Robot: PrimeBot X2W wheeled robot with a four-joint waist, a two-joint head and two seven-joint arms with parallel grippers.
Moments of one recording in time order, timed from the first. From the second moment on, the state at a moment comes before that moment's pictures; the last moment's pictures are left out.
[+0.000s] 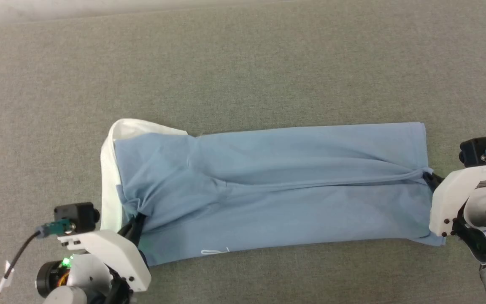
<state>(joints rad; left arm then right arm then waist) -0.03 0.40 -0.24 -0.12 -0.70 0.24 0.34 -0.33 -0.30 0.02 0.34 0.31 0.13 0.48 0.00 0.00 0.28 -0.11</state>
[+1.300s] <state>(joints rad) -0.11 0.20 -0.12 0.03 -0.28 0.19 -0.26 -0.20 -0.09 -0.28 0.33 0.26 0.13 0.21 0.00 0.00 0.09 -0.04</state>
